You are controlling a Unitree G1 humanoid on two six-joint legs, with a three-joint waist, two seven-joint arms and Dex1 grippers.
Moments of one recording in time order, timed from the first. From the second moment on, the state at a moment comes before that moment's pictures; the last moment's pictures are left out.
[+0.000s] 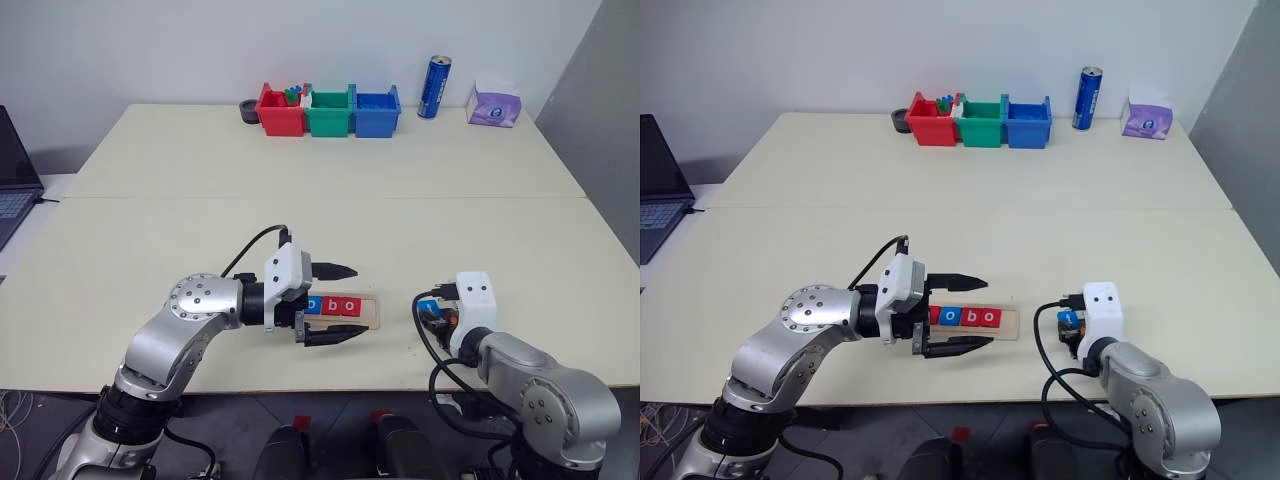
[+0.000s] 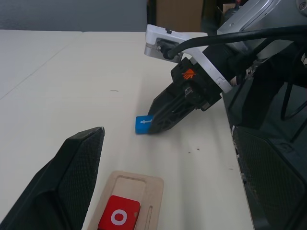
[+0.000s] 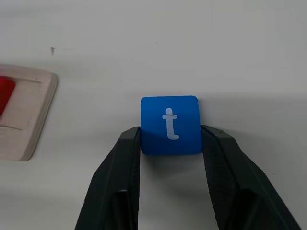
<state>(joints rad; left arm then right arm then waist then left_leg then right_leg) -0.32 0.61 -0.15 -0.43 -0.47 0.48 -1.03 -0.15 -0.09 -0.10 -0.83 0.30 1.60 0.02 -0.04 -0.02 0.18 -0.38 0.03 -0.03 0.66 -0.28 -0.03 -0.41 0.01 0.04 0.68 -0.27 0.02</state>
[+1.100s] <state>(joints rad) -0.39 0.64 -0.13 -0.29 -0.46 0.41 -1.12 -0.45 -0.76 0.15 0.20 0.24 0.12 1.32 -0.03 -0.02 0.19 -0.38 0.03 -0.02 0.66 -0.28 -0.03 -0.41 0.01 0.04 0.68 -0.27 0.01</state>
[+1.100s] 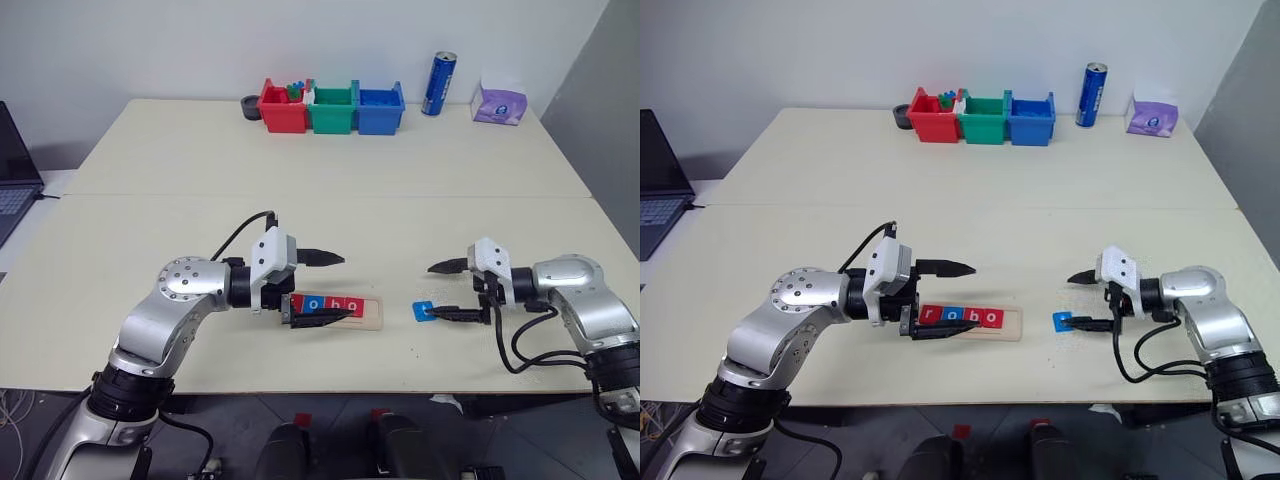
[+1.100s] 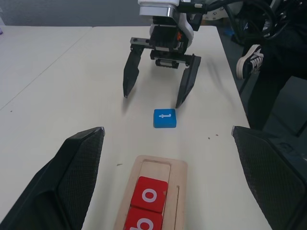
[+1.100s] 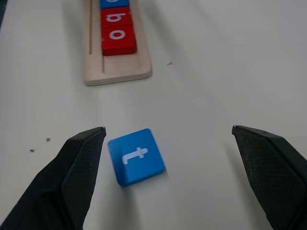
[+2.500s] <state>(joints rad) -0.31 0.81 -0.03 -0.22 -0.46 0.33 -1.24 -0.48 -0.52 0.20 -0.11 0.24 0.49 1.09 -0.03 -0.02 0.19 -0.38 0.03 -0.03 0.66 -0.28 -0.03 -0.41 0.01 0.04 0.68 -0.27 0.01</state>
